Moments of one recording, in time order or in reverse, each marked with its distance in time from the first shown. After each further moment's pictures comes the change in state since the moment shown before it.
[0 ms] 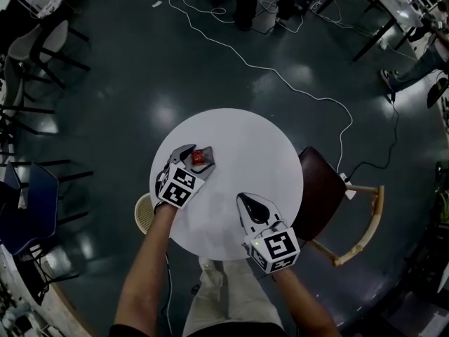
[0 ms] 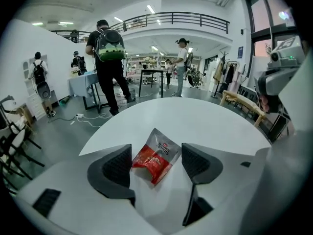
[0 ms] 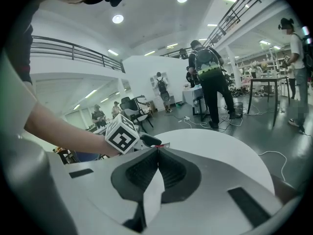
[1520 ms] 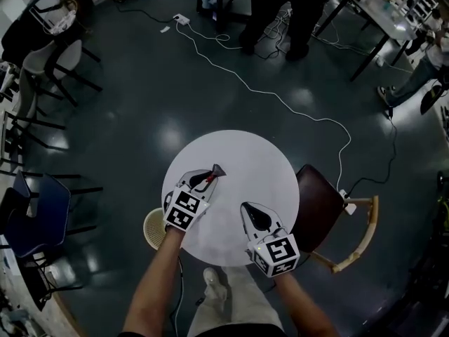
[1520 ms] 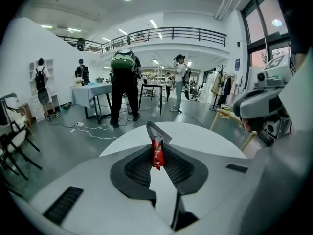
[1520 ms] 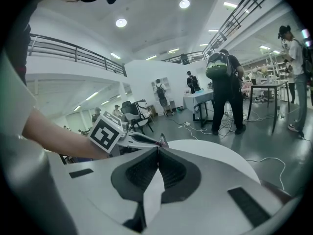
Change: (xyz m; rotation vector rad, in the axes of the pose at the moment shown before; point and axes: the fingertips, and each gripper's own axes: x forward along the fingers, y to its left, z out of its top) left arm -0.090 -0.035 0.063 -0.030 -0.149 -0.003; right arm -0.036 0.027 0.046 -0.023 -0.051 -0.006
